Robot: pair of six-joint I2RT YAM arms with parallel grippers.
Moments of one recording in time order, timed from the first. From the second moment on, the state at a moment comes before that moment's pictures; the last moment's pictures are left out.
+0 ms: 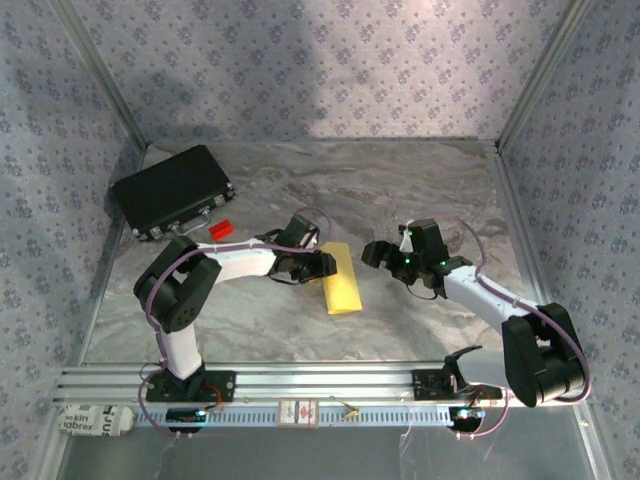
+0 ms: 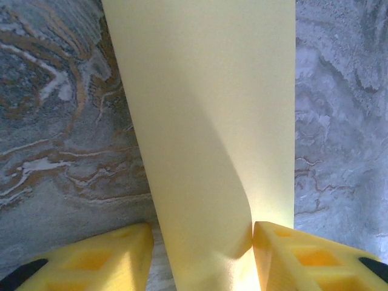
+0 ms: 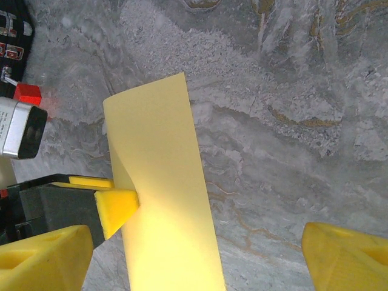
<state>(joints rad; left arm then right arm) -0.74 1.81 1.00 -0.20 0.30 -0.86 0.35 1.27 0.60 -0.16 -0.38 0.71</state>
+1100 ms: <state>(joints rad) -0.75 1.84 1.08 -0.35 0.26 -0.80 0.35 1.27 0.60 -0.16 -0.35 0.71</state>
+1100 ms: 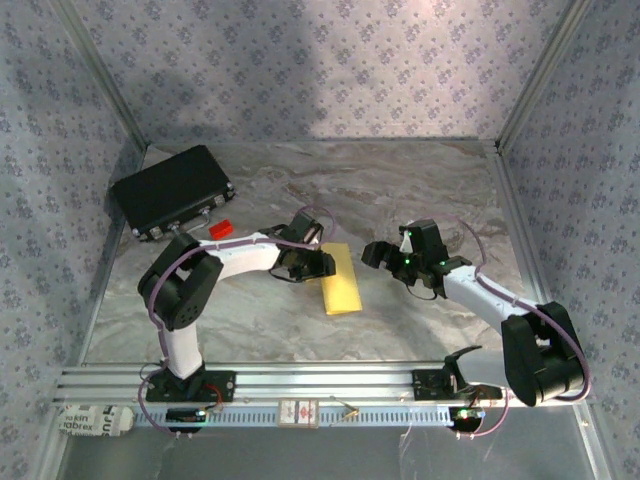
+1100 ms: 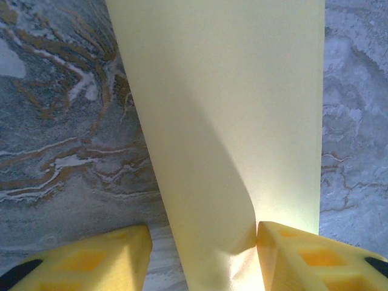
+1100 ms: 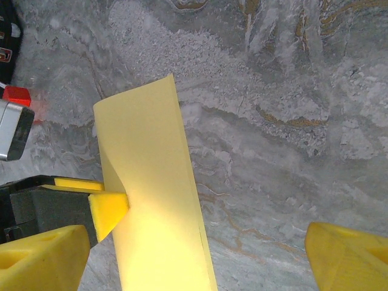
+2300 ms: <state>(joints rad) -0.75 1.91 1.19 -0.49 0.23 -0.79 0.35 1.26 0.59 -0.17 -0.34 0.71</state>
